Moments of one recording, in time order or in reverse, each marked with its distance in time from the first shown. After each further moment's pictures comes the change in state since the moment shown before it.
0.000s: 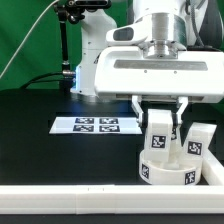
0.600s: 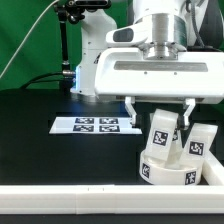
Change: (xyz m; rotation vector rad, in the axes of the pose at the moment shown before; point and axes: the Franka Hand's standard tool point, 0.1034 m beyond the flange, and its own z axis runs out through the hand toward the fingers) arm -0.002 0.000 0.002 0.004 -0.033 0.004
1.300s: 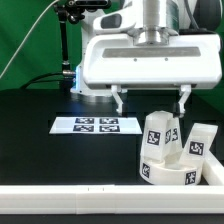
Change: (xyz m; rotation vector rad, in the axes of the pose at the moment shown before) arm 0.029 0.025 -0.018 0.025 -0.094 0.085
